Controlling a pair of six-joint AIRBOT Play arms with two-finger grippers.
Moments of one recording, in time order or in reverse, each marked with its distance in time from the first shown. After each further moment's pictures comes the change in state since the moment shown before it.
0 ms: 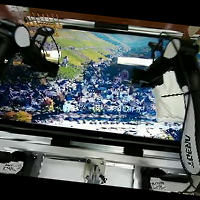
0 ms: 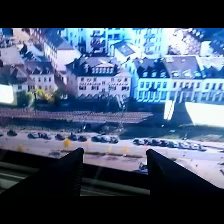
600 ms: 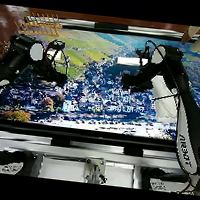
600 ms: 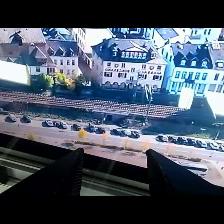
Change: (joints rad) left arm -0.080 0.034 -0.138 -0.018 0.071 -0.041; right arm 0.053 -0.017 -0.060 0.064 -0.042 0.013
